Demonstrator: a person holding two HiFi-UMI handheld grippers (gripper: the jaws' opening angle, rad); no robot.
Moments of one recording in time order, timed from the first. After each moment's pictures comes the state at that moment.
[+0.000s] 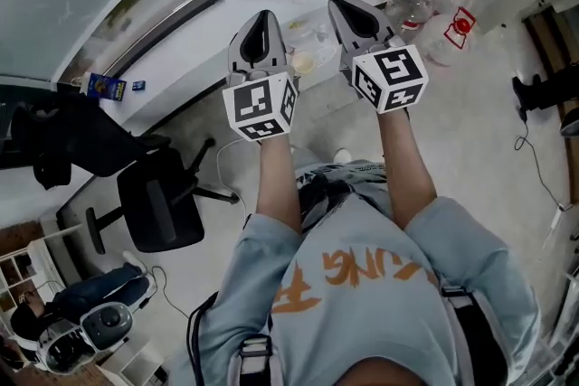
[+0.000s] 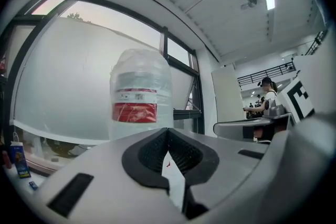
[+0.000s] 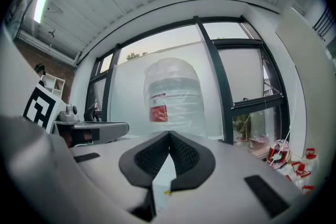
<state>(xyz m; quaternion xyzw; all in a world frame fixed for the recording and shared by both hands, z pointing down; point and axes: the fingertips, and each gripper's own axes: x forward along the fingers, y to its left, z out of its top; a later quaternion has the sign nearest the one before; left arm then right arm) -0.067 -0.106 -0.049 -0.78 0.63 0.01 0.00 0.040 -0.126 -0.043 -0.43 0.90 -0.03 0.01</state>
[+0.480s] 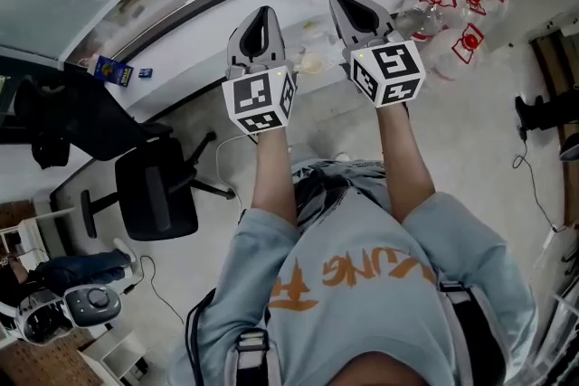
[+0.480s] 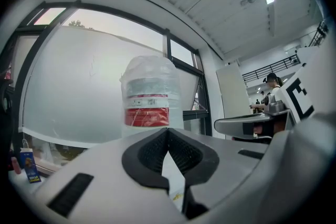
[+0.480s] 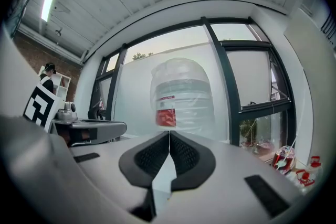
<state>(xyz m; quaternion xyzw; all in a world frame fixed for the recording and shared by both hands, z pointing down) -0.097 -0.101 -0.060 -0.75 0.66 0.00 0.02 0.011 -0.130 -0.058 -0.40 0.91 -0.01 0.00</state>
